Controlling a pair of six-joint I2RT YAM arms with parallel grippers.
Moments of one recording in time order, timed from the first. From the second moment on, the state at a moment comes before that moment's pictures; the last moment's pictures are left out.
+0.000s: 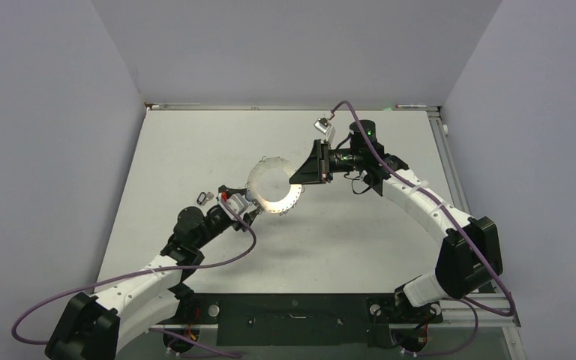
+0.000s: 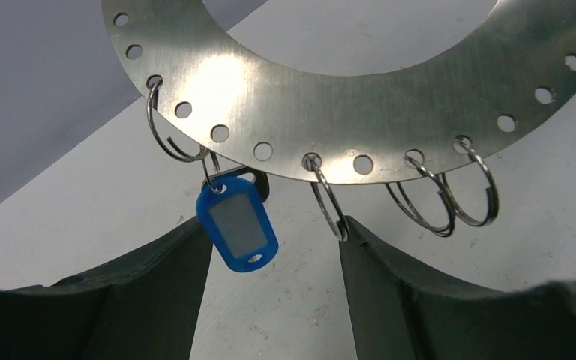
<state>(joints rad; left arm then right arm) -0.52 0.89 0.23 0.65 0.32 0.23 0.46 1.47 1.15 -0.11 -1.02 0.76</state>
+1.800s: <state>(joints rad) -0.51 0.91 0.27 0.67 0.35 0.21 0.45 1.46 1.13 -0.08 -1.03 0.78</state>
